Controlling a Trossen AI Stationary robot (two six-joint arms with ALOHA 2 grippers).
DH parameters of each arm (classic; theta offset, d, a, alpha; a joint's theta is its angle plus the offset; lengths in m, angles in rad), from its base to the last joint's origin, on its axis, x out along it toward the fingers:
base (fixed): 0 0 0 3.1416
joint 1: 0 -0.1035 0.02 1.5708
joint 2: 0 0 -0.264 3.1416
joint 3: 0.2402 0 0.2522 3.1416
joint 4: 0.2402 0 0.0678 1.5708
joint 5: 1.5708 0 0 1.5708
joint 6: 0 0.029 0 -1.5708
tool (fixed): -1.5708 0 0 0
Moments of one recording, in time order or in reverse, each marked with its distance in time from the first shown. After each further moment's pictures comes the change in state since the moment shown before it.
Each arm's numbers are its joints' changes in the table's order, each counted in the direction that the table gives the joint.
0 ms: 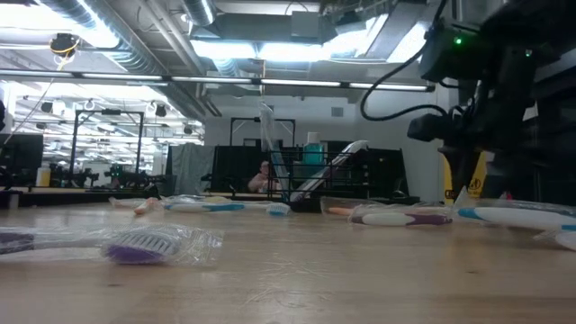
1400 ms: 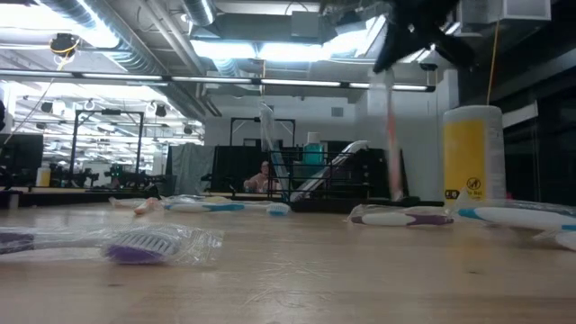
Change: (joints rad) left arm 0.000 -0.013 0.000 -0.045 0.044 0.029; right arm -0.111 0.000 0.576 0.207 -0.540 -0.354
